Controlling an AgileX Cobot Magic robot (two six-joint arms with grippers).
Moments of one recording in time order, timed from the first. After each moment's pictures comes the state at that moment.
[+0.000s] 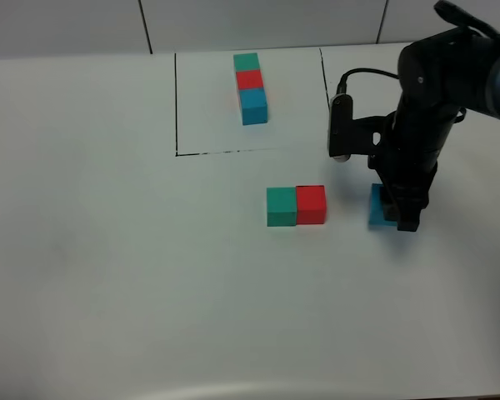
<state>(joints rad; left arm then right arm) -0.02 0.00 -0.51 -0.07 1.07 0.02 0.42 2.00 -1.40 -0.05 0.99 -1.03</state>
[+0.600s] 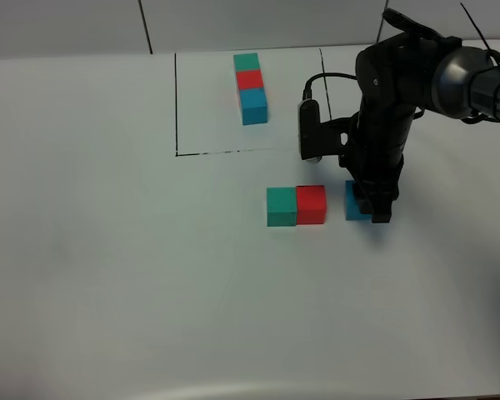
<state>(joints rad) -0.02 0.00 -0.51 -0.07 1.07 0.02 0.47 2.13 -1.53 -0.07 1.00 -1.06</state>
